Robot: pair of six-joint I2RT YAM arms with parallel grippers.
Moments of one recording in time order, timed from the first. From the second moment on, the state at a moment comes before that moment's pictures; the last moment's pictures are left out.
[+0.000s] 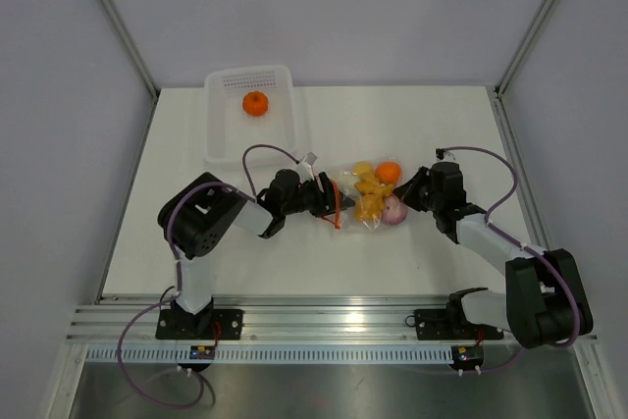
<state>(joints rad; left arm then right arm) -0.65 1.92 0.72 0.86 0.45 -1.04 0.22 1.26 0.52 0.15 -0.14 0.71</state>
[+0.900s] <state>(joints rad) -0.72 2.00 0.80 0.93 0.52 -1.08 0.22 1.28 0.52 0.17 -0.18 0.71</state>
